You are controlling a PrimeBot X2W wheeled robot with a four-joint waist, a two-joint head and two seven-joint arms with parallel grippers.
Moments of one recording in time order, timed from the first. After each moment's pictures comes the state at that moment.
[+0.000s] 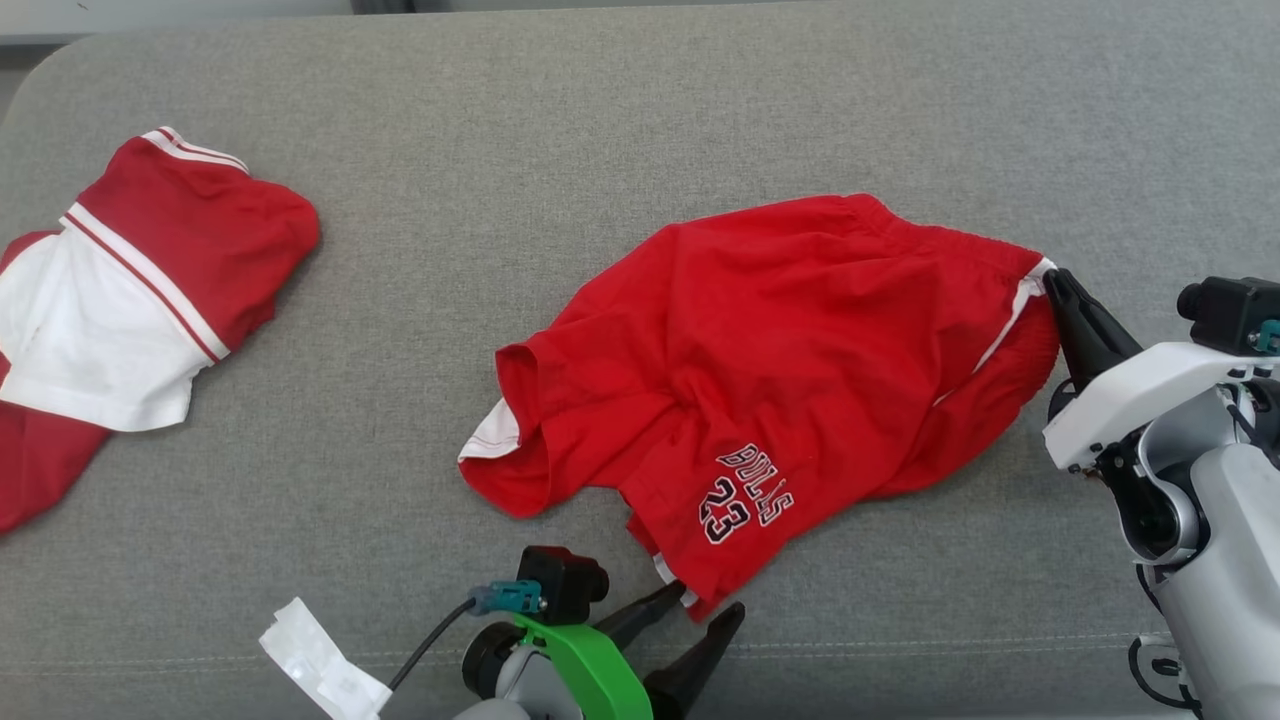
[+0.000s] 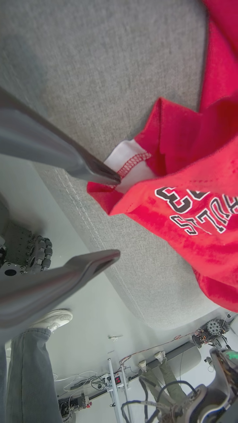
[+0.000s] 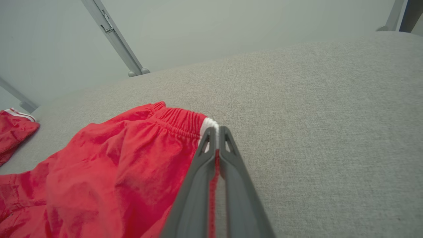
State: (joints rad) left arm -0.31 0.14 -1.05 0.32 -1.02 -0.11 -0.09; right arm -0.30 -0.28 0.20 0.34 0.54 0.05 0.01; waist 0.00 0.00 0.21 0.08
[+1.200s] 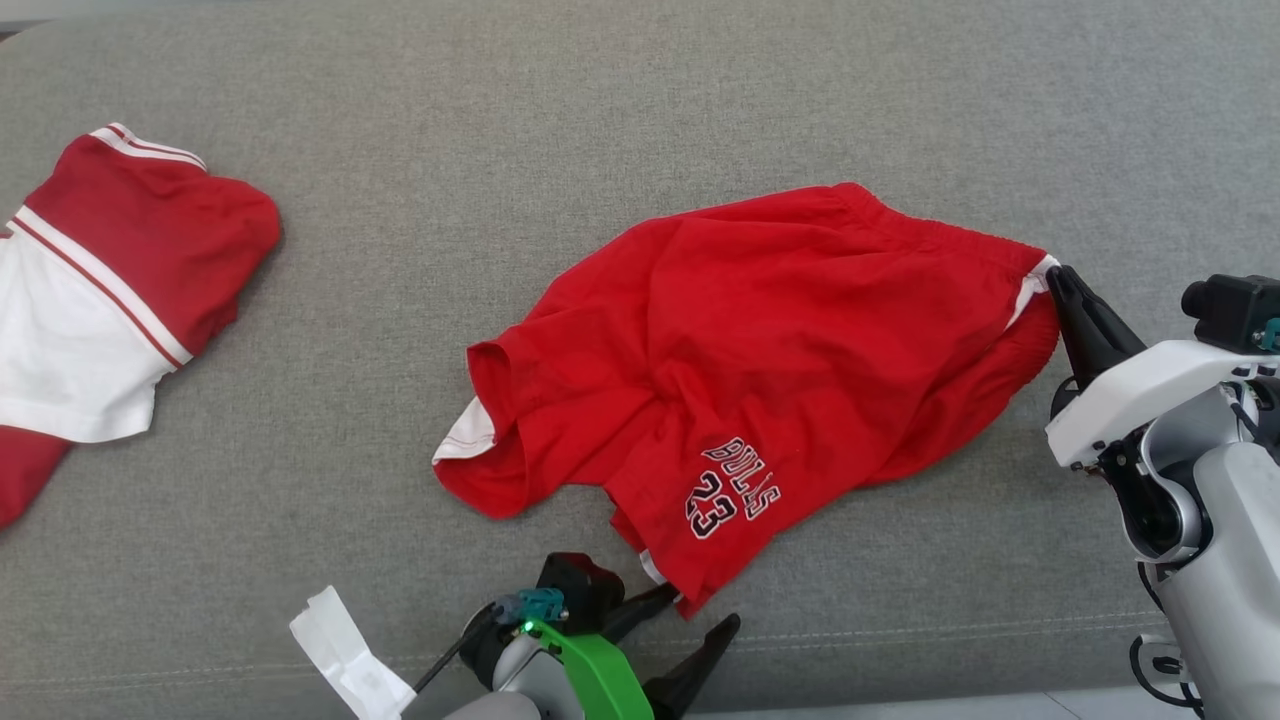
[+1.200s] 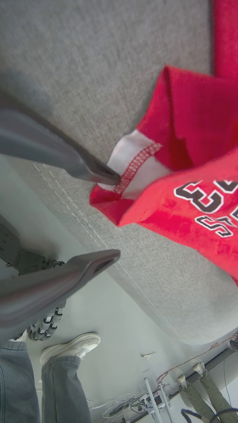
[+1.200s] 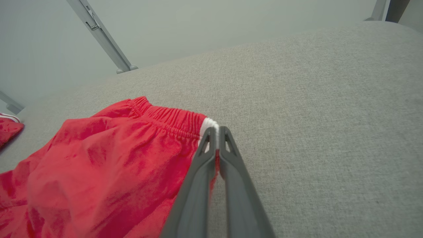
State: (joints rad) left arm -0.40 0.12 -1.18 0.48 -0.95 -0.12 -0.20; right arm -0.30 -0.28 0.19 0.33 0.54 0.05 0.01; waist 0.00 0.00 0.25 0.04
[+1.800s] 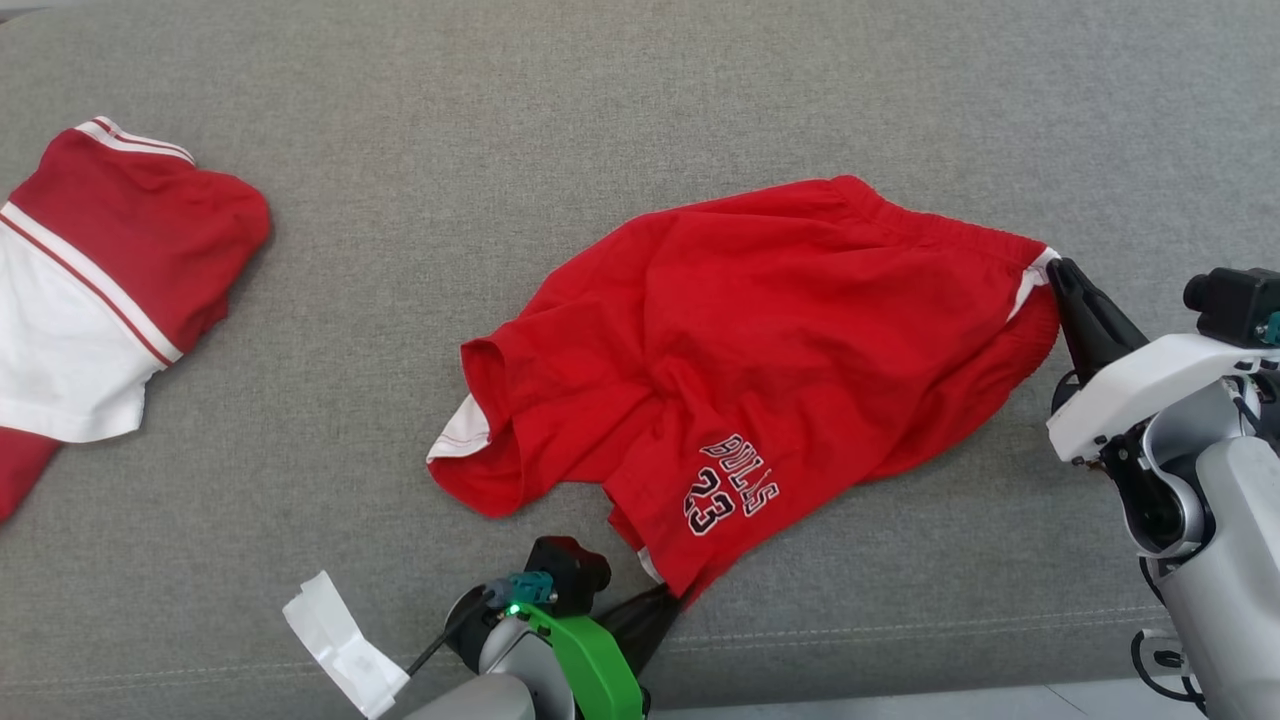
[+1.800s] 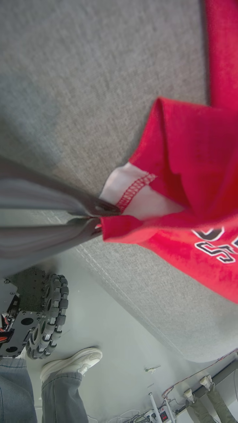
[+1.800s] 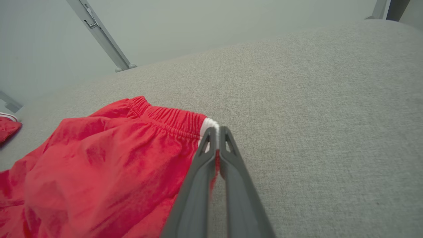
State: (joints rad) left arm -0.45 0.11 -1.21 0.58 -0.93 -0.13 -0.23; right arm -0.31 -0.29 0.19 0.32 0.54 0.05 0.01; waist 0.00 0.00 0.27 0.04
